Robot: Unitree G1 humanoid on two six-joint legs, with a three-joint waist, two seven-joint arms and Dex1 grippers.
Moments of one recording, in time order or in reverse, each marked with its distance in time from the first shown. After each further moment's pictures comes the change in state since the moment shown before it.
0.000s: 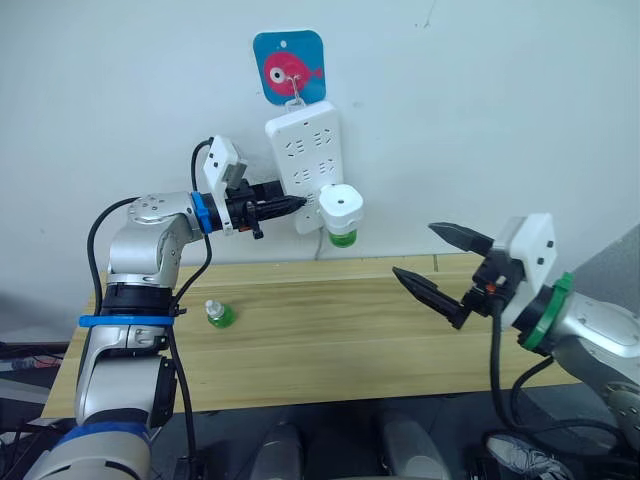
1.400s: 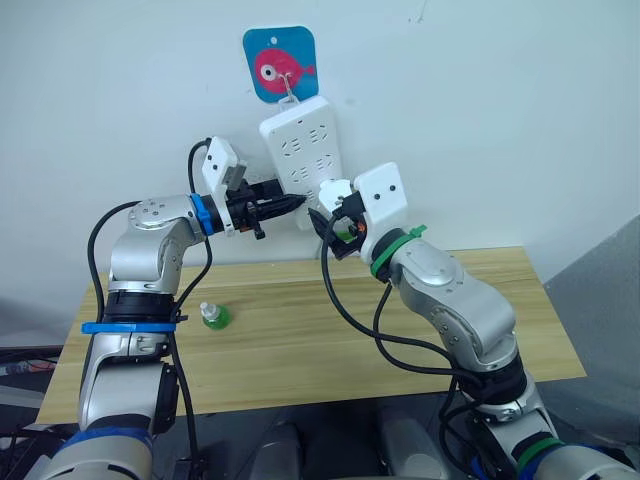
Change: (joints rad) left arm 0.029 -0.015 0.017 -0.041 0.000 -0.018 0.038; right arm -0.411 0.583 0.378 0.439 -0.539 0.087 -0.227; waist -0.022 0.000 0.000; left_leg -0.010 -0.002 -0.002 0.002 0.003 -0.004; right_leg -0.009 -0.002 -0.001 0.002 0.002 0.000
